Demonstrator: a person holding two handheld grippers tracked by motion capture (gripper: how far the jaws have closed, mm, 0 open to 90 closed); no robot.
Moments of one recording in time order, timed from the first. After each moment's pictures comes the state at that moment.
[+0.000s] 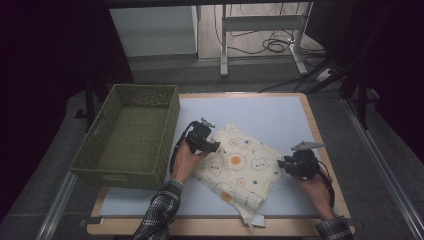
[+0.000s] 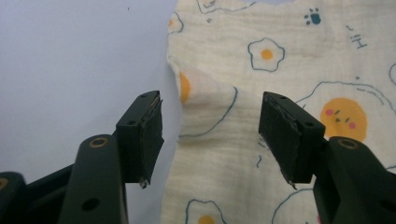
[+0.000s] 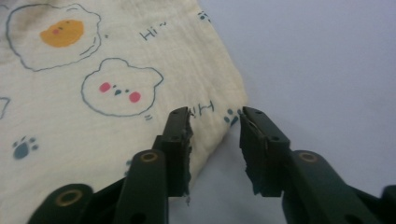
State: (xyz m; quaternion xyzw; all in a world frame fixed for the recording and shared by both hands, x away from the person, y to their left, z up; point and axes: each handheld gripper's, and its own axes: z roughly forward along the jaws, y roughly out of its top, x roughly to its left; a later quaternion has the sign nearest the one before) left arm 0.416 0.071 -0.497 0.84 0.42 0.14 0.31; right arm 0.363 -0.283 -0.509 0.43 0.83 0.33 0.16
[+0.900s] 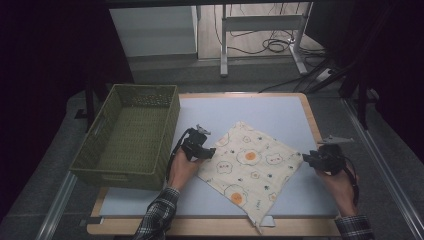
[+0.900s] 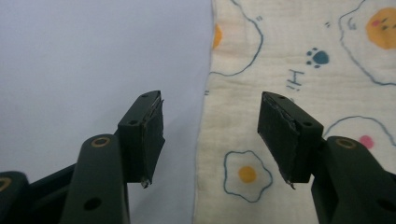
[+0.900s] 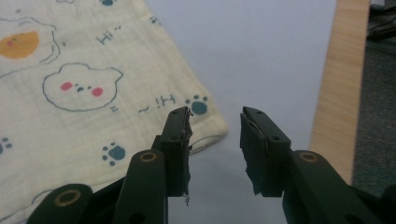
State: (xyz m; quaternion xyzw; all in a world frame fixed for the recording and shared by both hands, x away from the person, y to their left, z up) left arm 0.403 0.081 -0.515 0.84 0.43 0.14 0.31; right arm 0.368 -0.349 -0.490 0.48 0.79 0.31 0.21
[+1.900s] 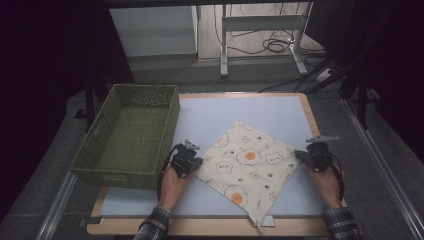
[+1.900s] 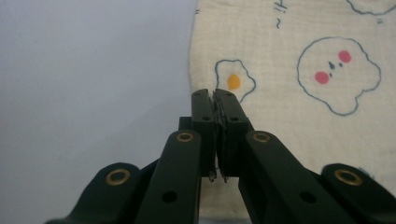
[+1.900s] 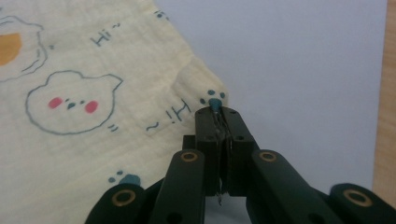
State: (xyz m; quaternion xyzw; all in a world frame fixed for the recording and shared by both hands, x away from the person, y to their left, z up) left arm 0.346 0.108 -0.528 0.82 0.46 0.12 0.32; right arm 0.393 -0.329 -0.513 0.48 0.80 0.31 0.20
